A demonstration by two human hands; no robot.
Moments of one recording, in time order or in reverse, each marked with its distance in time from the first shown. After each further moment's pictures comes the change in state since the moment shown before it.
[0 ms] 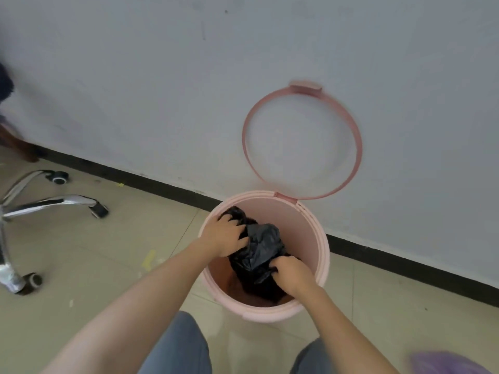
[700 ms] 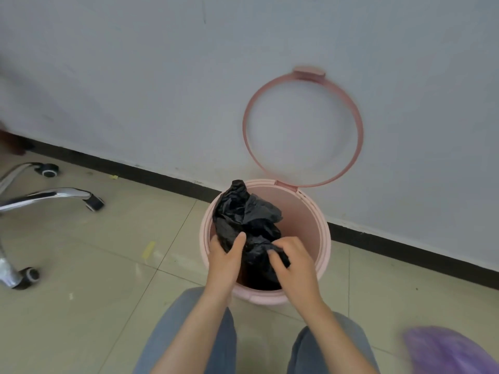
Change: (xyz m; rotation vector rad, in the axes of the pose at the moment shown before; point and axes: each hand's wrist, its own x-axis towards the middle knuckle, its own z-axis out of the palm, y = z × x) left_hand -0.097 0.055 0.010 -1.756 0.413 -0.469; right_hand -0.054 -0.038 0.001 0.561 0.598 -0.157
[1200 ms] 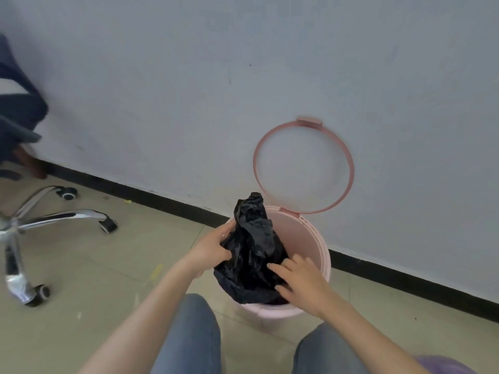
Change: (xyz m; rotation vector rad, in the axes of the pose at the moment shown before) left_hand -0.010 0.087 -0.055 0.494 -0.405 0.125; right_hand 0.010 -0.014 -0.031 -0.828 -0.313 -0.455
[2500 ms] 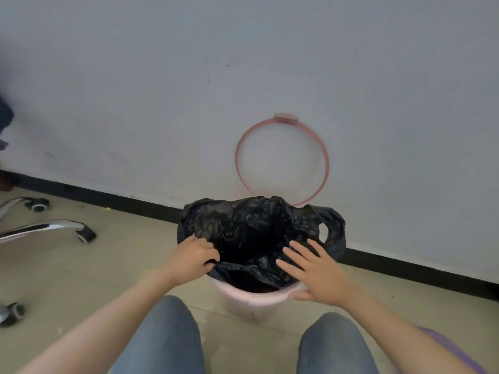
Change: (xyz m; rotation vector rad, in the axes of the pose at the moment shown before) left_hand 0.033 -0.082 -0.023 1.246 0.016 0.747; right_hand -0.046 0.049 0.010 -0.421 0.066 -0.205
